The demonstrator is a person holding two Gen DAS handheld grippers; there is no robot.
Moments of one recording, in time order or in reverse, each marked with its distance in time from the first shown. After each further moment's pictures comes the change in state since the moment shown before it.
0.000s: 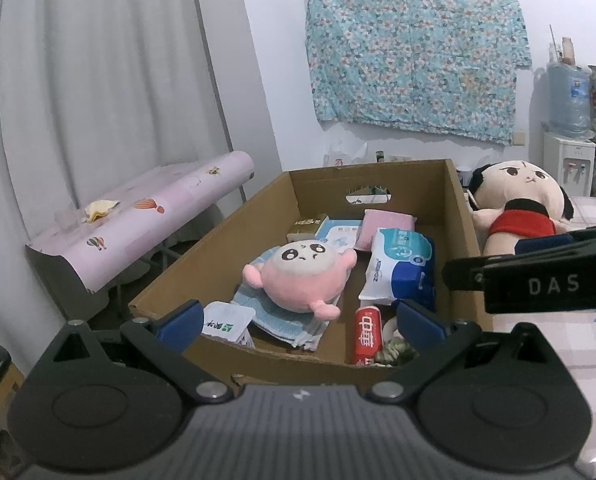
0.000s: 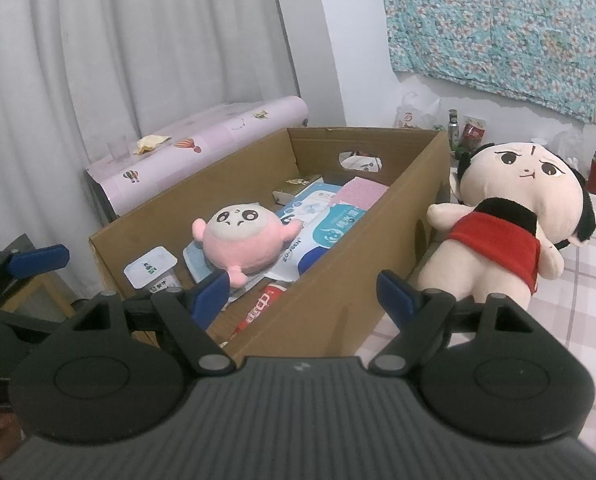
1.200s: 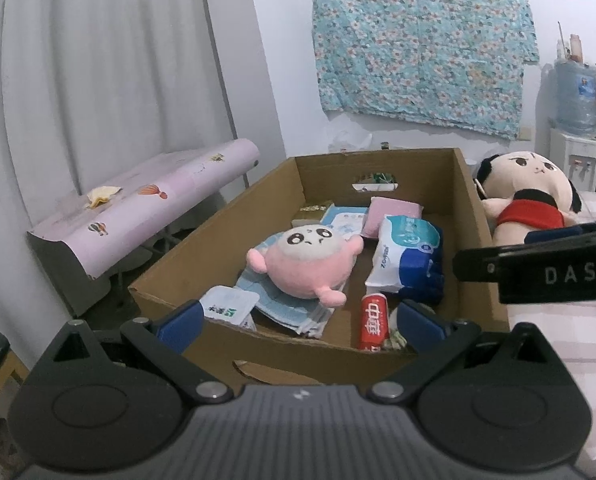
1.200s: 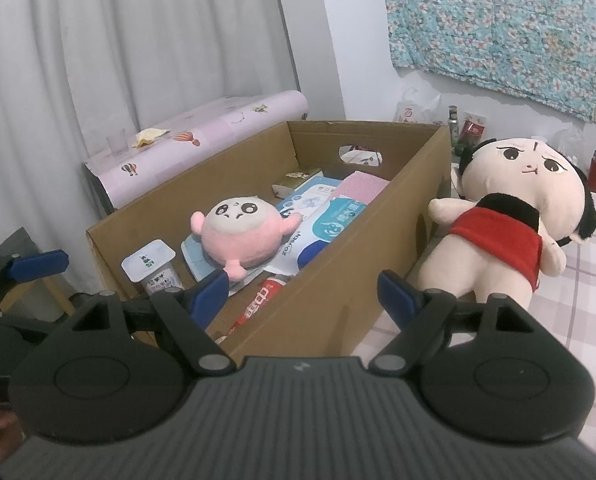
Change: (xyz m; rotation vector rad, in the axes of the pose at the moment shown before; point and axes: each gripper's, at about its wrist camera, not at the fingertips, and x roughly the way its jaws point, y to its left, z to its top) left arm 0.005 0.001 -0.009 -0.015 0.030 0.003; right arm 0.004 0.000 -0.003 -0.005 0.012 0.001
